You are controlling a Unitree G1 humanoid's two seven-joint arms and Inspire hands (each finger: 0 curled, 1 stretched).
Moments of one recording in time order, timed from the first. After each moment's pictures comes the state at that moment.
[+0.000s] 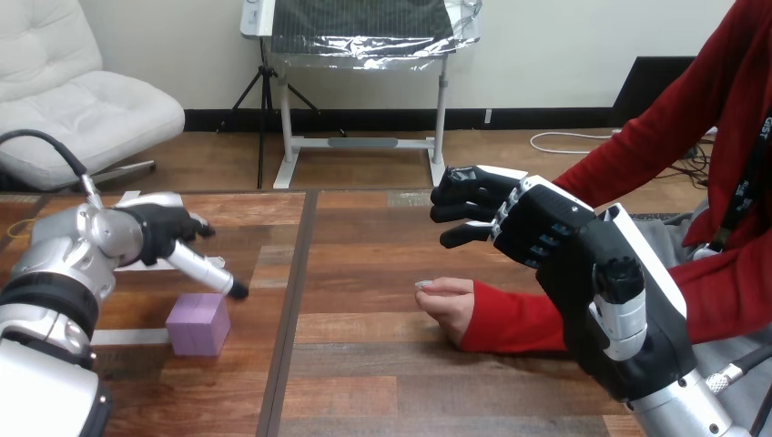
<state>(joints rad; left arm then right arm) -0.95 0.55 -0.42 1.24 0.60 -0.02 -0.49 0.19 -0.24 0.03 -0.28 0.31 -0.35 0.48</state>
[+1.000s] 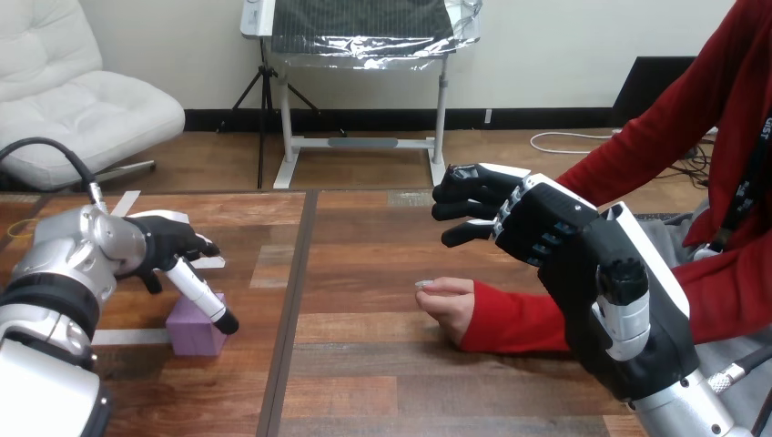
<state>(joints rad) -0.95 0.55 -0.44 1.24 0.62 -0.03 -0.55 0.19 -0.24 0.03 -0.28 0.31 -0.36 0.48</state>
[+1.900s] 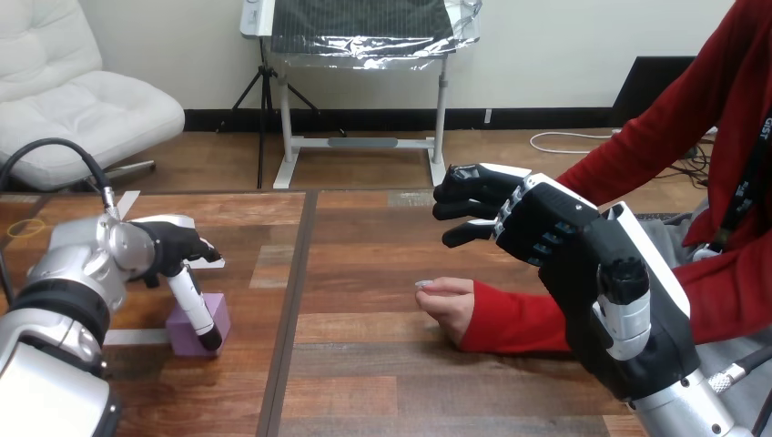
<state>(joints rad) -0.94 0.53 -0.48 1.25 0.67 -0.04 -0.49 0.19 -0.24 0.03 -0.28 0.31 -0.36 0.48</state>
